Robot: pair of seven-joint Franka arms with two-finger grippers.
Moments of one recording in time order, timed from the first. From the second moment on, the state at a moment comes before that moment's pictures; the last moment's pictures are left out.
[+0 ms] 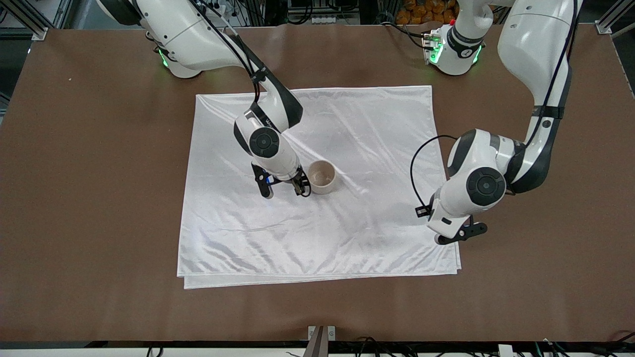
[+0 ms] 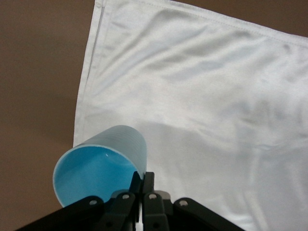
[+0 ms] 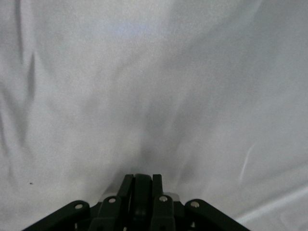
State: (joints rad) left arm -0.20 0.59 -0.17 -1.52 0.10 2.01 -0.67; right arm 0.58 0.68 0.11 -1.66 0.12 2.38 1.79
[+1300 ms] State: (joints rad) left arm -0.48 0.58 -0.18 -1.42 0.10 2.01 -1.11; right arm 0.58 0.31 -0.11 -1.57 0.10 2.01 1.57
